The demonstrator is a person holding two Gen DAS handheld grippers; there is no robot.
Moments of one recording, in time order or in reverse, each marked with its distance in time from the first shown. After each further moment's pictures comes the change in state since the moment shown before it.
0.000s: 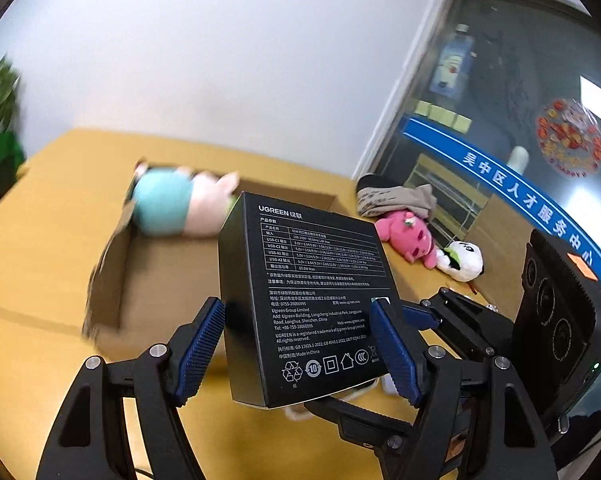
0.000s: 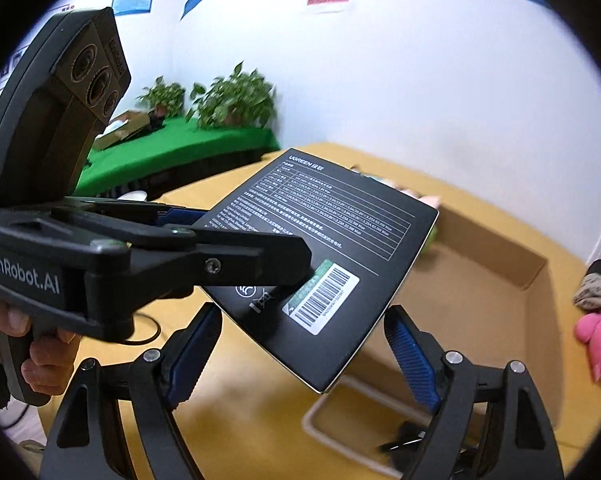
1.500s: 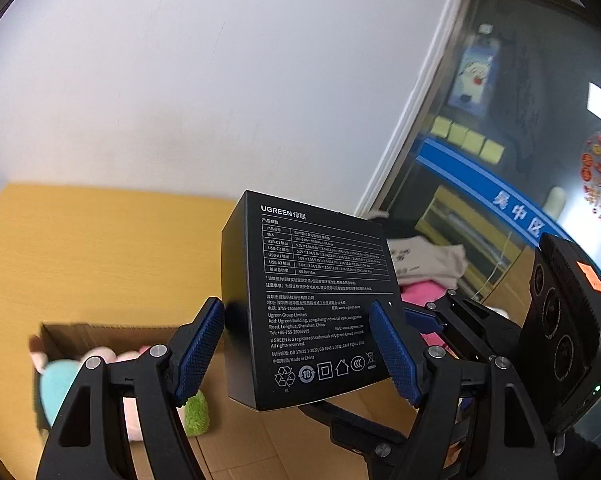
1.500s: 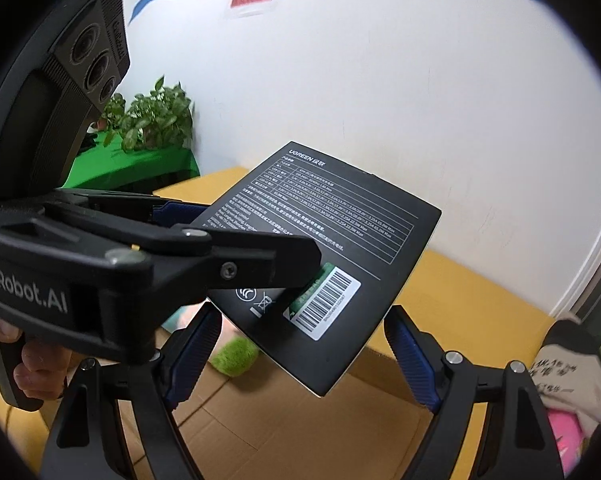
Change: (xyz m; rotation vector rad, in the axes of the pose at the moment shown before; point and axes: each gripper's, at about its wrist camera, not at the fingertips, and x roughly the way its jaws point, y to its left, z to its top) left arm 0.229 0.038 0.203 -0.010 0.048 -0.021; right arm 0.120 -0.219 0.109 0.006 0.034 -0.105
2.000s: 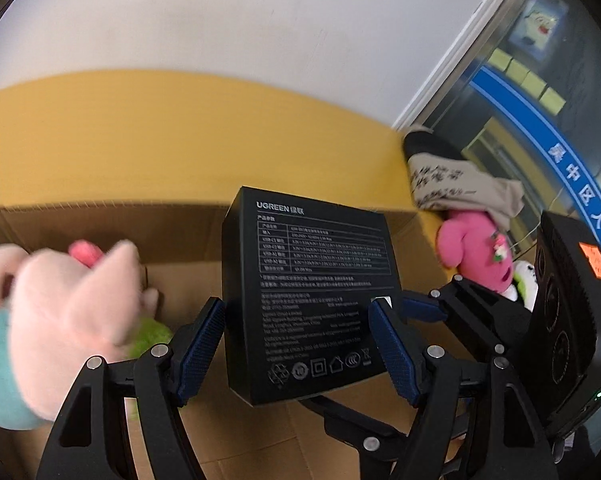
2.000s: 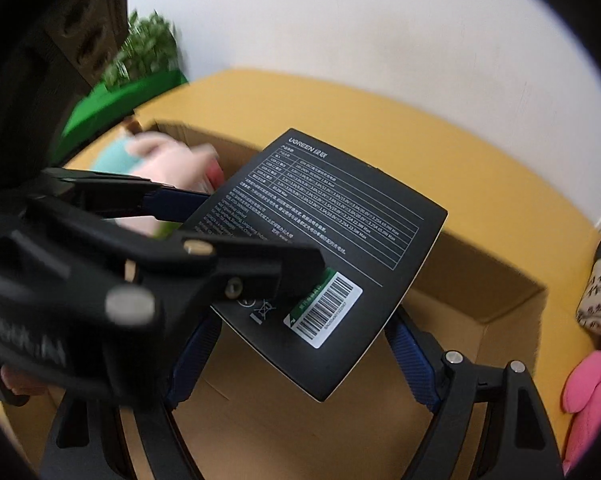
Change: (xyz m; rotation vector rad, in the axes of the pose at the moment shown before) left arm 0.112 0.035 -0.066 -0.108 0.317 0.049; right arm 0.099 -0.037 -0.084 0.104 0.340 0.089
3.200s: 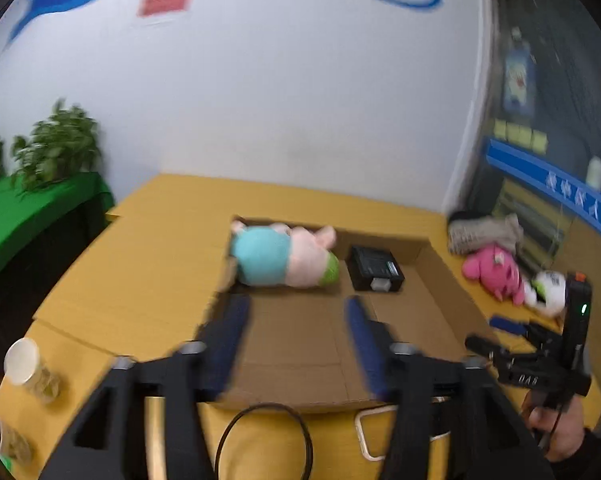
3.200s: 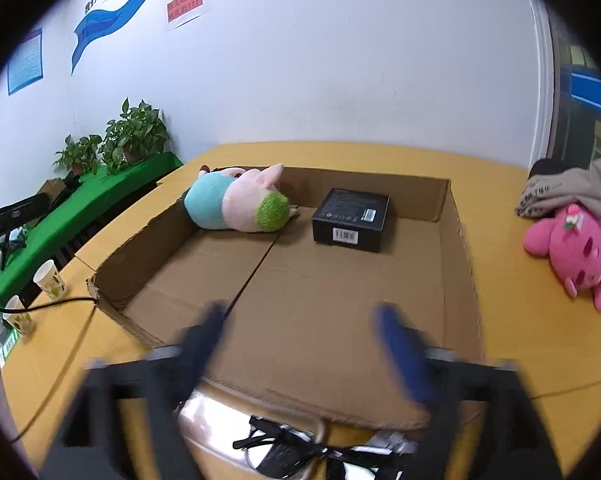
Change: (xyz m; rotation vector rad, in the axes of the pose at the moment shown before) left arm -0.335 -0.021 -0.237 0.004 -0.563 0.366; right arm -0.169 0.100 -0.149 0.235 -0.325 -0.062
